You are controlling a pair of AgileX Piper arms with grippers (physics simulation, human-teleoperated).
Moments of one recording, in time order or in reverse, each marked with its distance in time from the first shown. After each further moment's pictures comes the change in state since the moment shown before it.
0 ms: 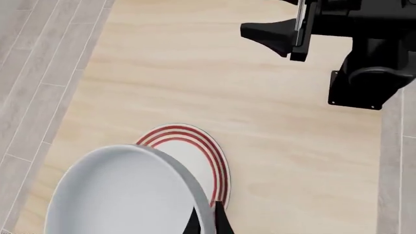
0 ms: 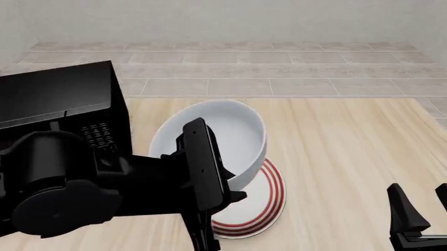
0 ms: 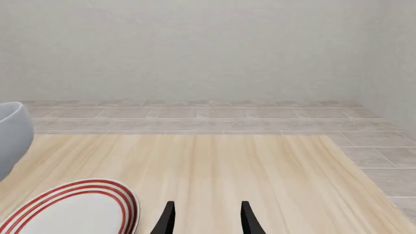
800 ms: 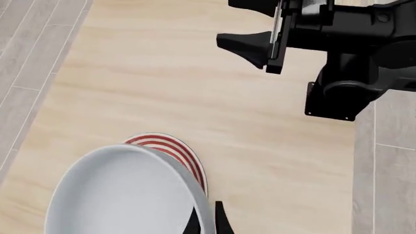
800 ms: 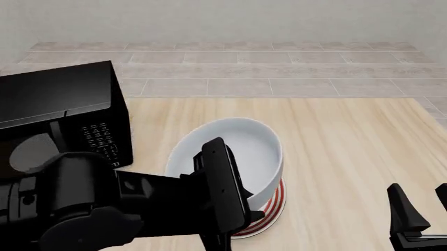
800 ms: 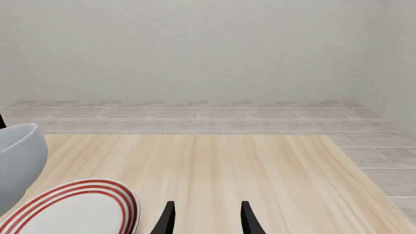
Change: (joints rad) left arm -0.082 0.048 0.026 -0.079 -0.093; right arm 0.000 0.000 0.000 0.000 0.000
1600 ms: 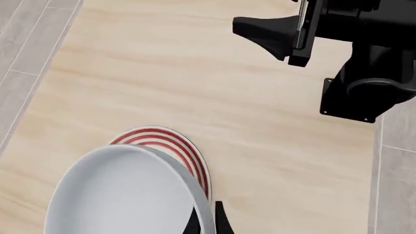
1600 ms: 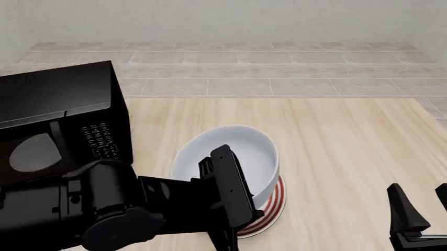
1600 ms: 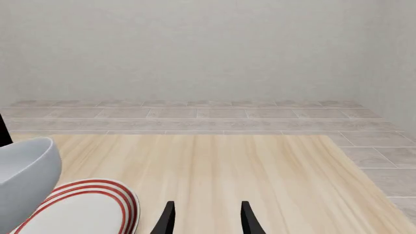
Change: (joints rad) left arm 0.036 0.074 0.044 -0.091 -0.010; right arm 0.000 0.000 0.000 0.000 0.000
